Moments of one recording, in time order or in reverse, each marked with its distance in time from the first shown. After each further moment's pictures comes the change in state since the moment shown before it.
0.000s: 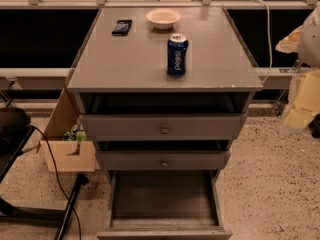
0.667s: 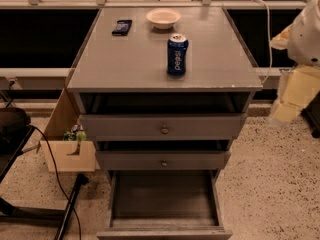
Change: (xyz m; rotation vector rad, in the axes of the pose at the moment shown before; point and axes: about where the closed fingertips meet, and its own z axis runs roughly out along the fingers) arm -0.009 -0.015 0.011 0.027 -0.010 -0.001
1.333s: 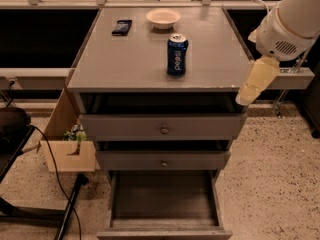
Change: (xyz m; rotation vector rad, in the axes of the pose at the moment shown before) arm -0.028 -0.063 0.056 0.049 -0.077 0.051
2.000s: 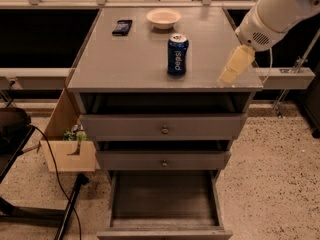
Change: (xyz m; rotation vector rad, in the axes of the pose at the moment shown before) arm -0.022 -0.063 0.049 0.014 -0.101 0.092
